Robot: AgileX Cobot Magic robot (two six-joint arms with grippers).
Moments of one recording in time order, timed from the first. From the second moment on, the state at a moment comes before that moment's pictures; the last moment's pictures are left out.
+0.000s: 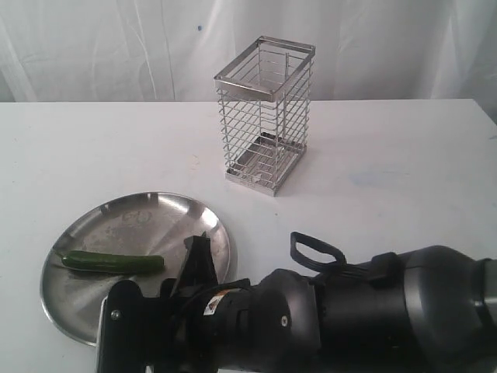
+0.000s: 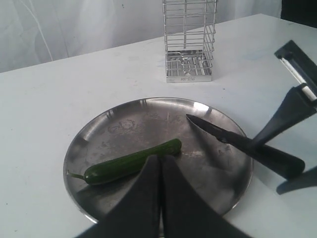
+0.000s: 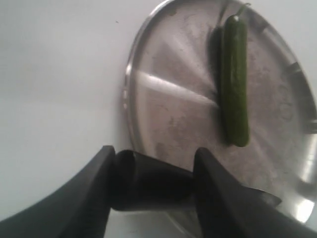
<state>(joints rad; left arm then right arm) -0.34 0.01 0.02 -0.19 0.25 0.22 1.12 1.71 -0.81 0.96 -0.04 -1.58</state>
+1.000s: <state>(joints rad) -0.34 0.01 0.02 -0.19 0.25 0.22 1.11 1.64 -0.82 1.04 0.02 -1.21</state>
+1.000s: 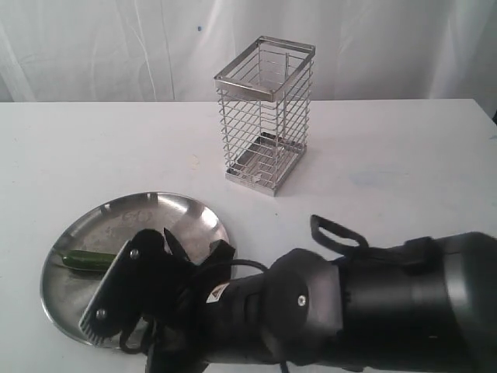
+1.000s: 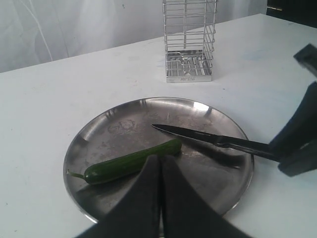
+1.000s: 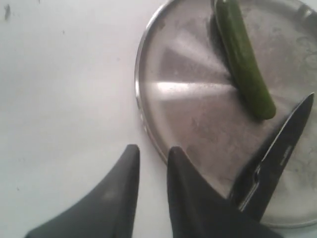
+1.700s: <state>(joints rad) -0.34 0.01 0.02 -0.19 0.25 0.22 0.60 1.48 -0.82 1.04 0.57 -0.79</state>
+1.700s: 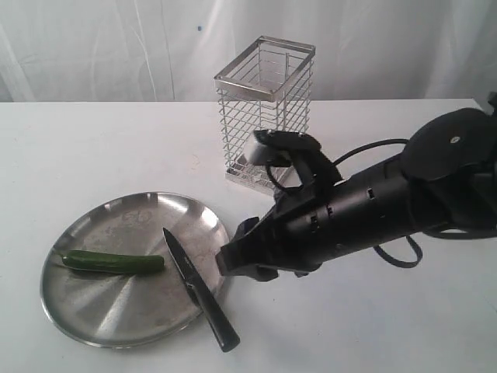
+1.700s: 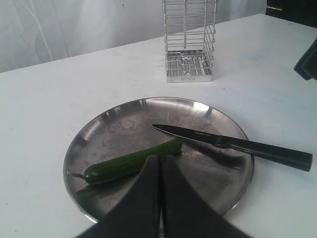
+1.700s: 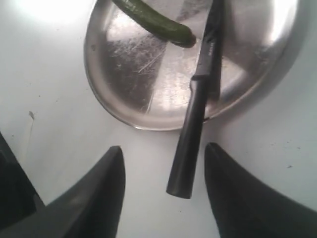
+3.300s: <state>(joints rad) -0.34 0.01 0.02 -0.19 0.25 0.22 0.52 1.87 -0.92 1.21 0.85 -1.11</state>
